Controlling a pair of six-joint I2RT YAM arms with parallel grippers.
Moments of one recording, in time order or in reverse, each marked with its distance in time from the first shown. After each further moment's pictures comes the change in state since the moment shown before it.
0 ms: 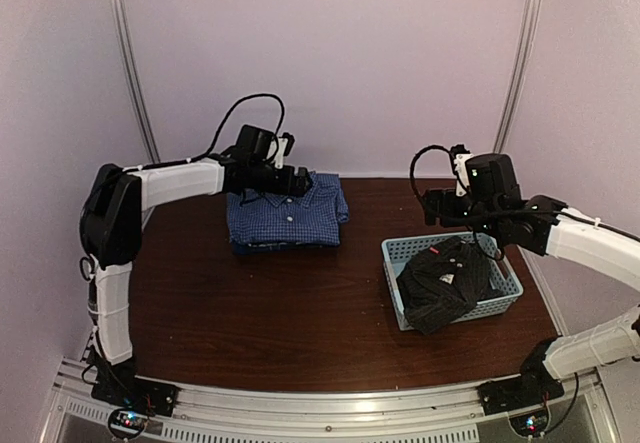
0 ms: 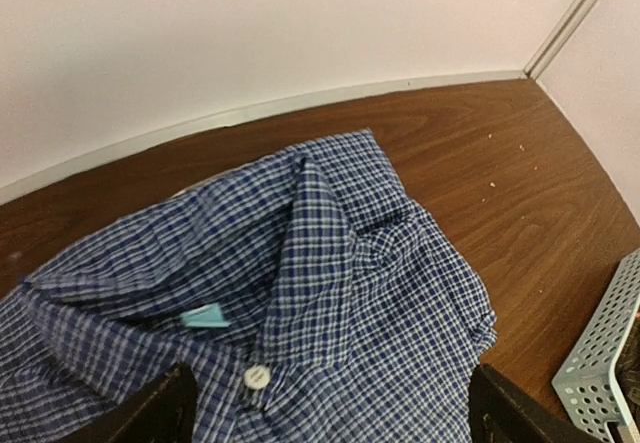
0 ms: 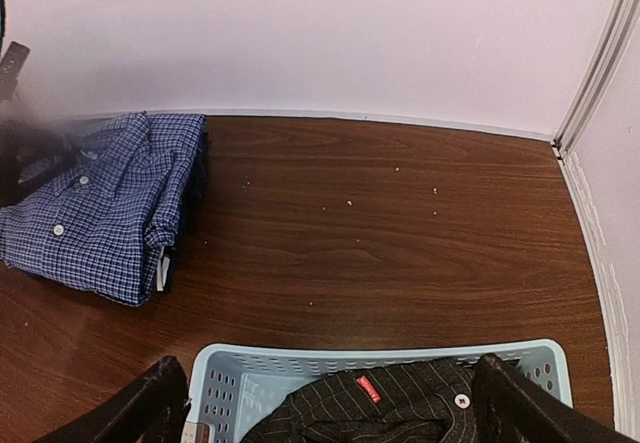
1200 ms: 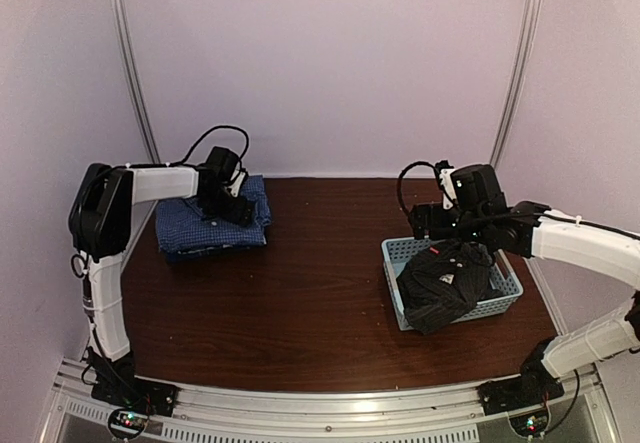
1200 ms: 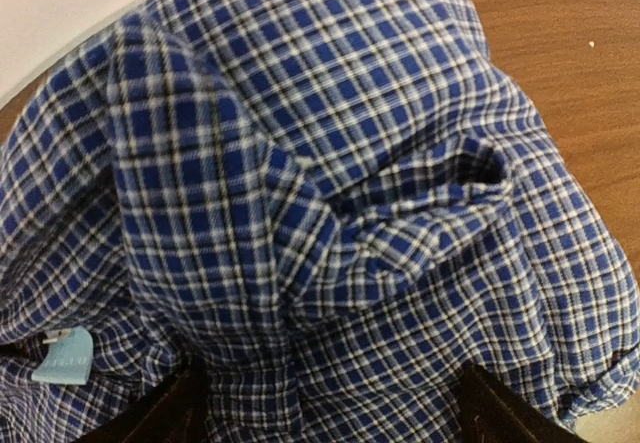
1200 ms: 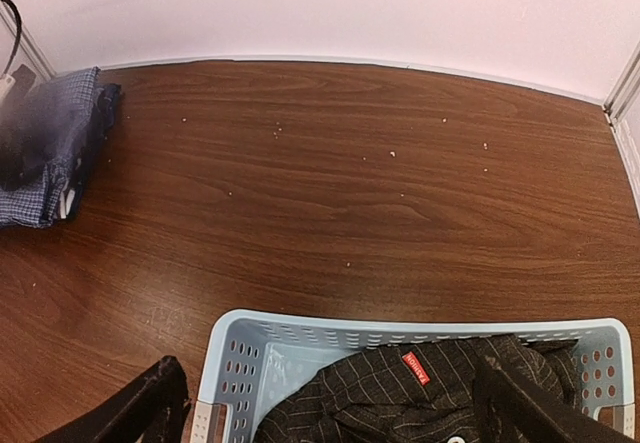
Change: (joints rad) left arm 0.178 0.064 -0.072 -0.256 -0.255 0.212; right arm 0.000 0.079 -0.039 0.033 -0.109 0.031
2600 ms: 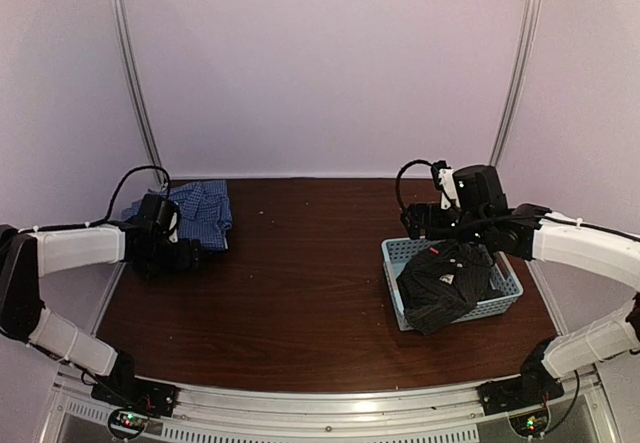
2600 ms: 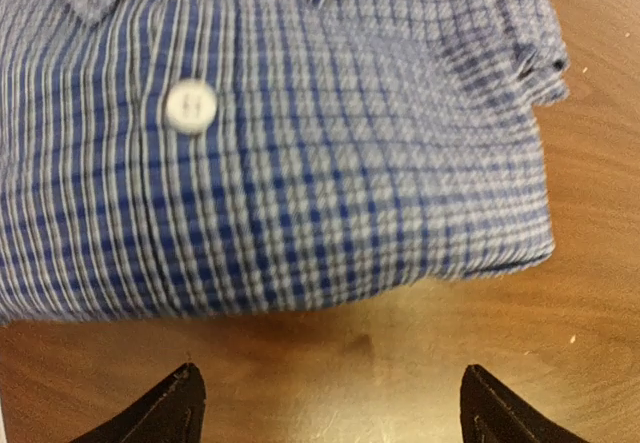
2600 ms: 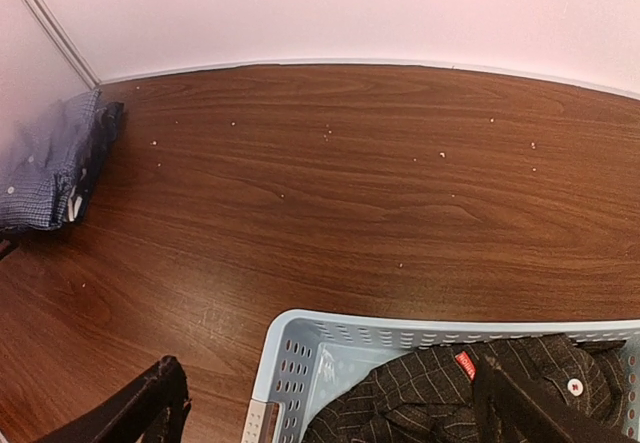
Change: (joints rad) left arm 0.105 -0.719 -0.801 0.131 0.010 -0.320; right arm 0.006 -0.019 -0.019 0.051 -0.108 0.049
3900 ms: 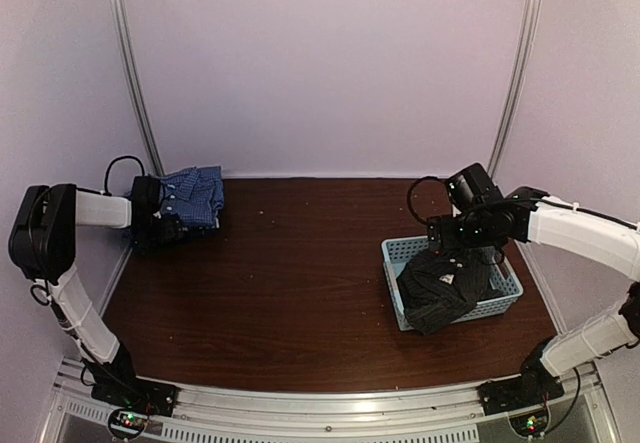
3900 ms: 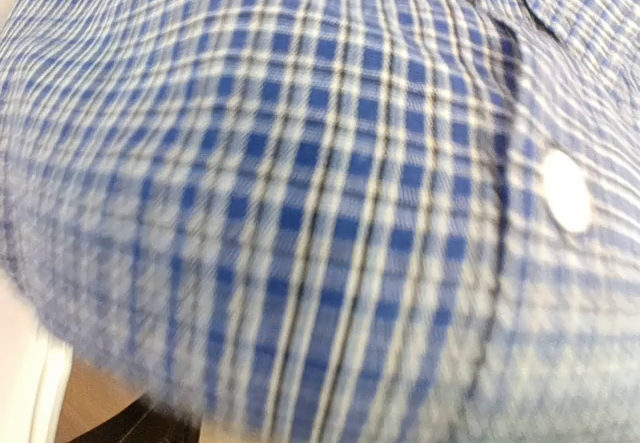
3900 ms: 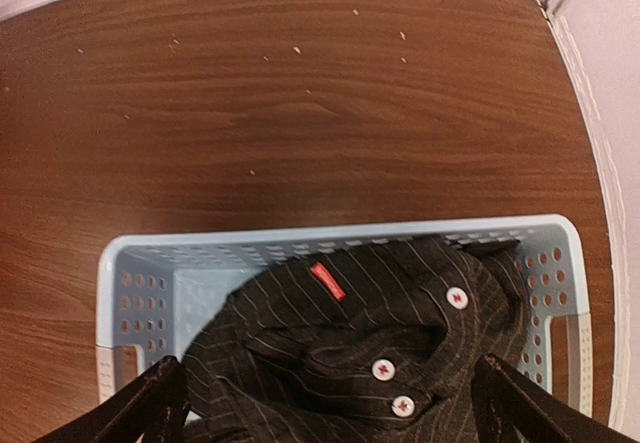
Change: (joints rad) left arm 0.254 0.384 0.252 0.112 -0.085 -0.052; right arm -0.041 0.076 0.122 -0.388 0.175 0.051
